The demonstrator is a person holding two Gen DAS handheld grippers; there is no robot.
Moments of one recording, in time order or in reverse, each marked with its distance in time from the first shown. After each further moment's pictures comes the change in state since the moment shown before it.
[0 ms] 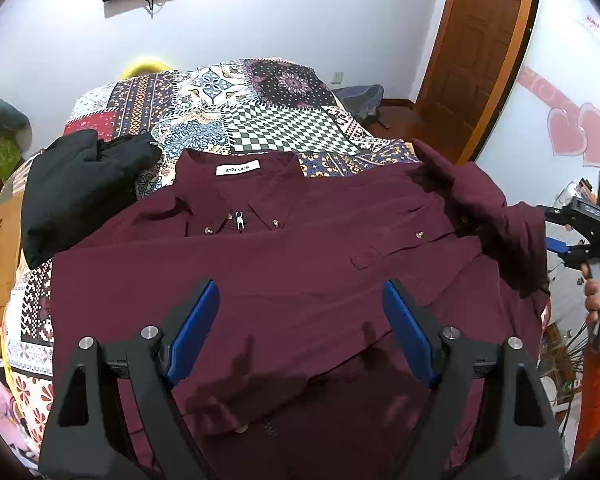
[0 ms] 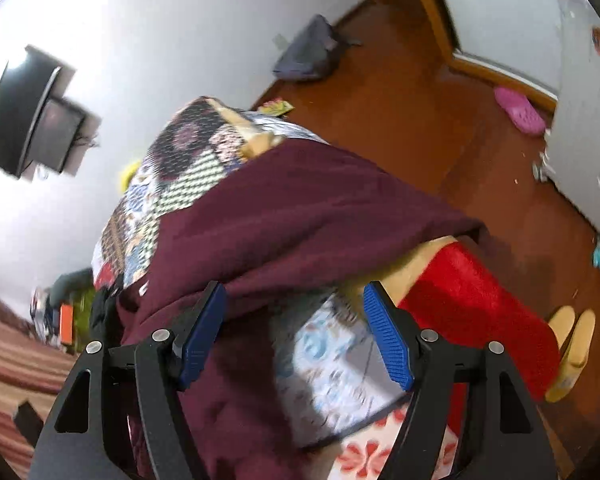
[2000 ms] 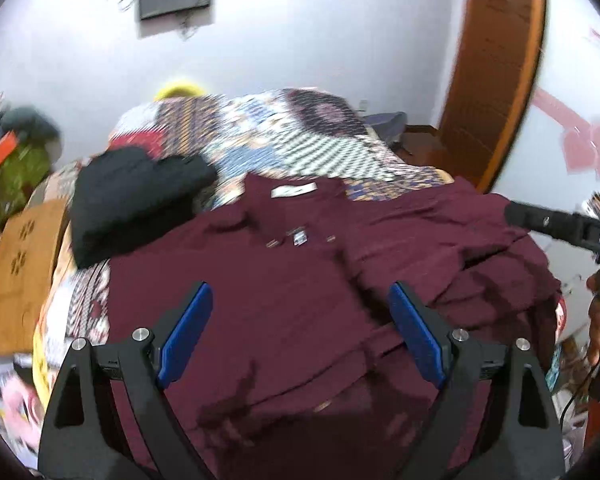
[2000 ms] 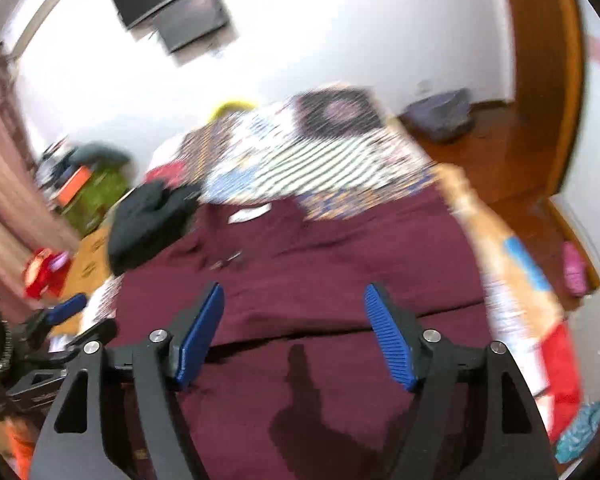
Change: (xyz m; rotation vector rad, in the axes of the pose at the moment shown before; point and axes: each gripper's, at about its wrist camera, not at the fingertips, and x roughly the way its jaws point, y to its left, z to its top) left arm -0.048 0.034 -0.011 0.014 -0.112 0.071; right arm -0.040 0.162 -0.088 -0.636 -0.139 -0.042
